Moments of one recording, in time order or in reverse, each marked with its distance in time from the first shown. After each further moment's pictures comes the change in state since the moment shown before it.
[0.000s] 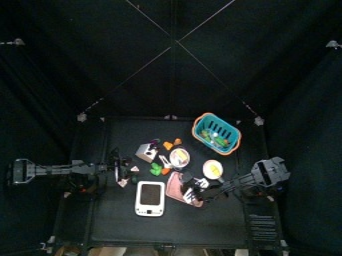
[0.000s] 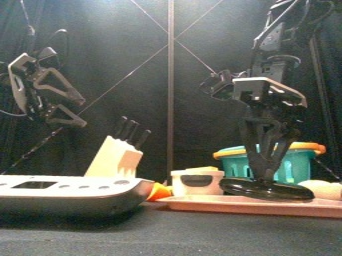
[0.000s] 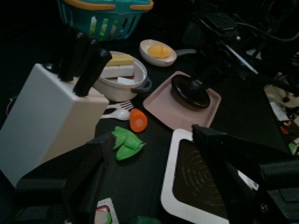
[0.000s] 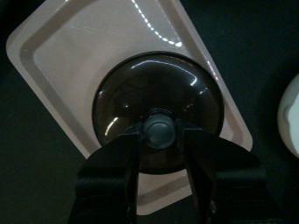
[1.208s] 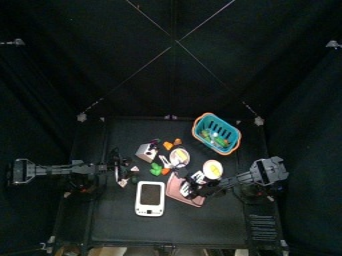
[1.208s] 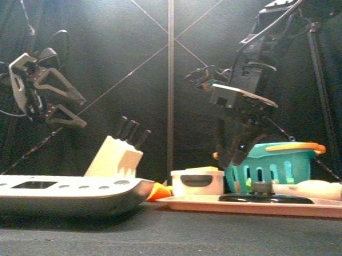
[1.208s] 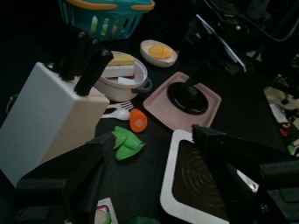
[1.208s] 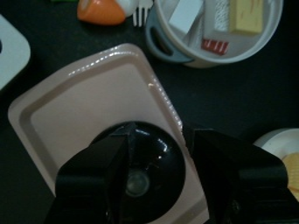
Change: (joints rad) left arm -0.002 -0.002 -0.002 -0.012 0.000 -0.003; right arm -0.071 0.002 -0.021 -0.259 0.011 0.000
